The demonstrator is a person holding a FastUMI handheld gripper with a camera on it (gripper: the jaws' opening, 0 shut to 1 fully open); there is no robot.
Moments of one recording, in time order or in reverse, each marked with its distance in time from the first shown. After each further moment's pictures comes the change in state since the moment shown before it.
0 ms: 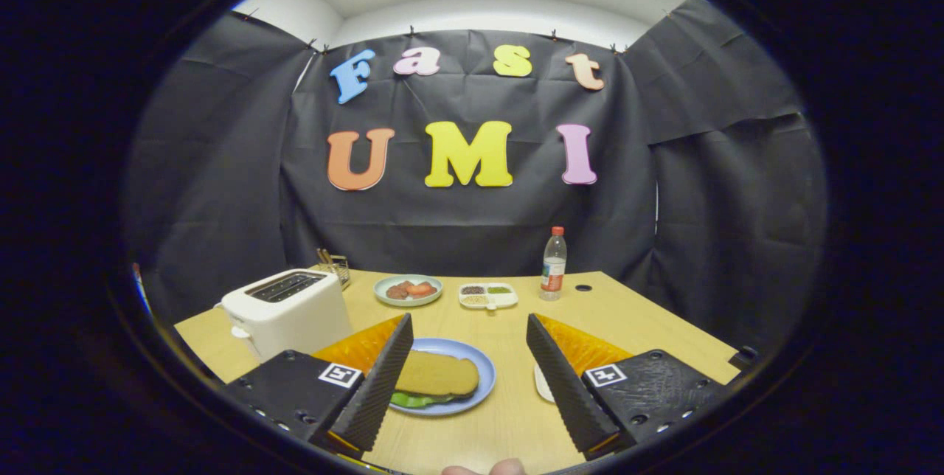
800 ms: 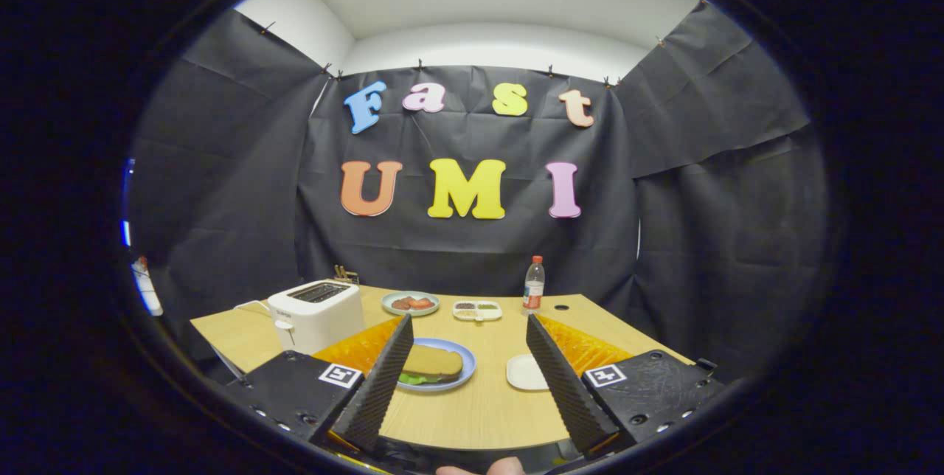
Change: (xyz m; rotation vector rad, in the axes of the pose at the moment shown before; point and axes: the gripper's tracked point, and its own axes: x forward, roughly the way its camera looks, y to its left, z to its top) arm -0.113 -0.022 0.028 -0.026 -0.120 -0.003
